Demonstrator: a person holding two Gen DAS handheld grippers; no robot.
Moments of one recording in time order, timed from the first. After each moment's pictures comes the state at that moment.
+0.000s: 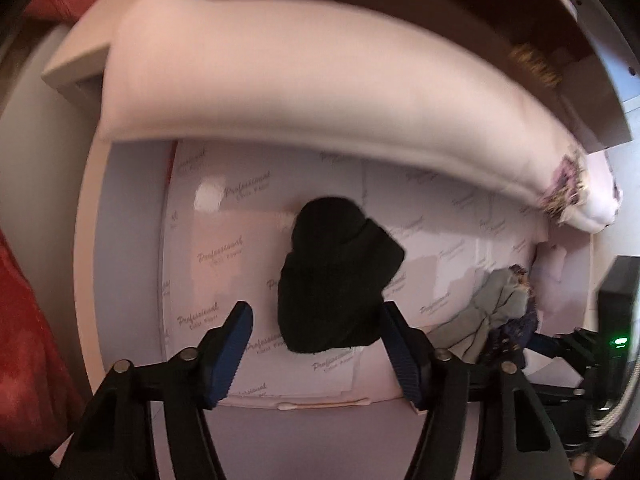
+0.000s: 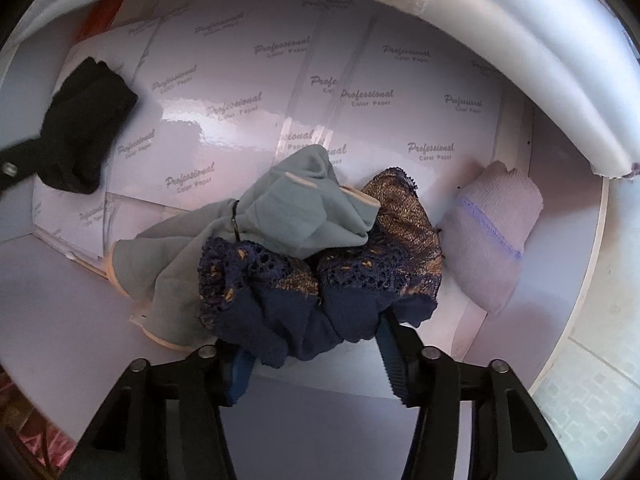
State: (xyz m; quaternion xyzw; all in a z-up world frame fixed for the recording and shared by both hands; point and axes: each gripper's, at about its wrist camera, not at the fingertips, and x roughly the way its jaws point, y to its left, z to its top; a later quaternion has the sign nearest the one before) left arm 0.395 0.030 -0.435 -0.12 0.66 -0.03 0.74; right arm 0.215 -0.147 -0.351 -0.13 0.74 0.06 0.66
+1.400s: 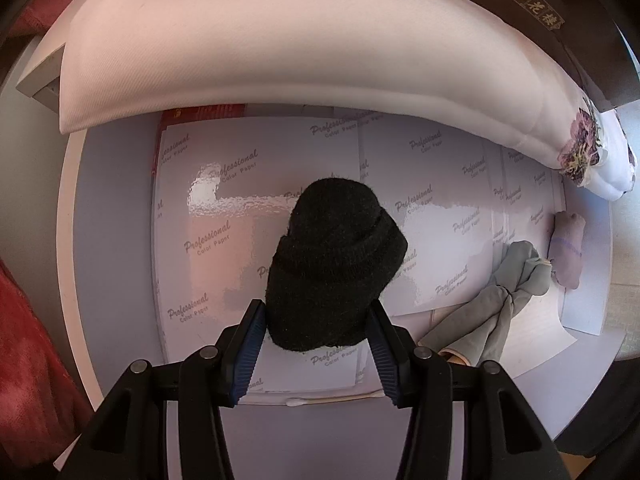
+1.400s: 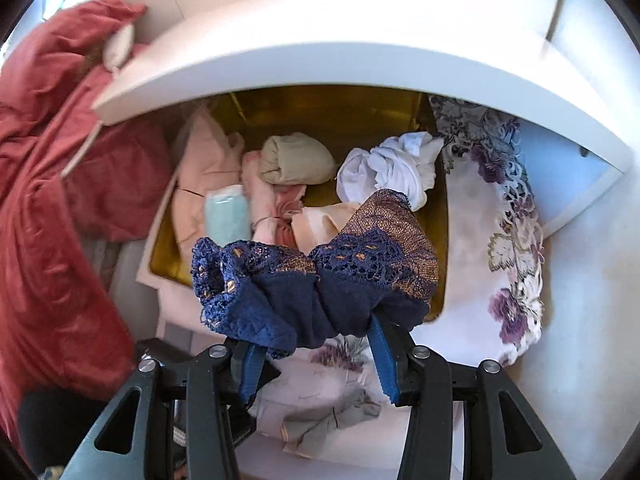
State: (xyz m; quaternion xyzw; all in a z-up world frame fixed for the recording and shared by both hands) left arm 0.397 0.014 -0.448 -0.08 0.68 -0.04 0.73; right arm 0.311 -0.120 -0.127 -0.02 0.54 0.10 0.83
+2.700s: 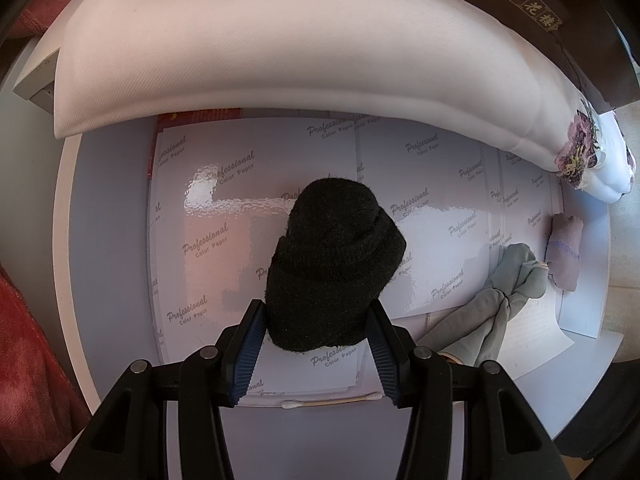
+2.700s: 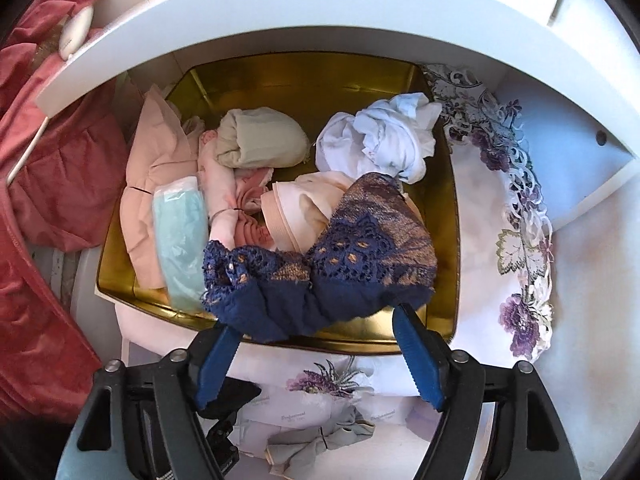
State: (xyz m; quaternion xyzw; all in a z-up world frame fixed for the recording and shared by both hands) left arm 0.399 0.015 -0.447 -0.08 0.68 -0.04 0.73; right arm 0.334 -0.121 -0.164 -0.03 0.55 0.07 0.83
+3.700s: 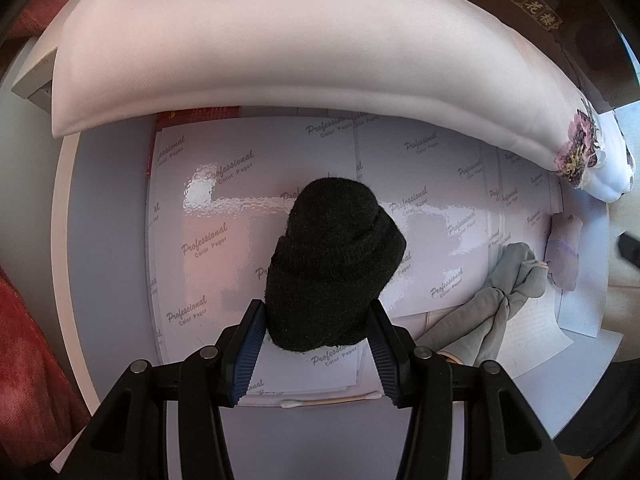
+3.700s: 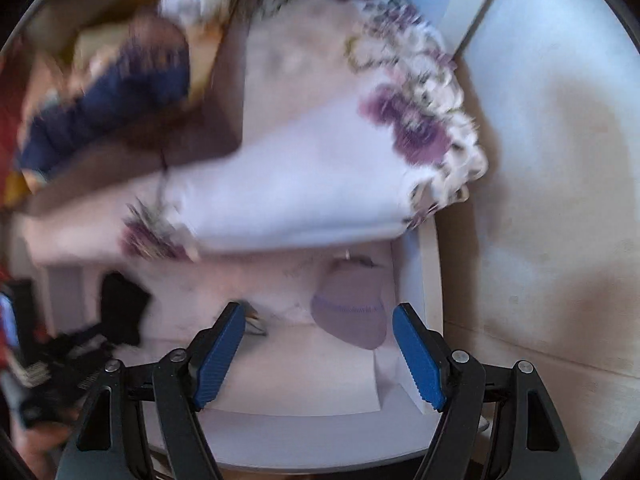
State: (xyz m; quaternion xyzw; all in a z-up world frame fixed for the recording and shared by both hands) left arm 0.399 0.013 -0.448 -0.08 0.67 -0.04 0.73; right arm 0.260 -0.233 -0.237 0.00 0.64 -0.03 0.77
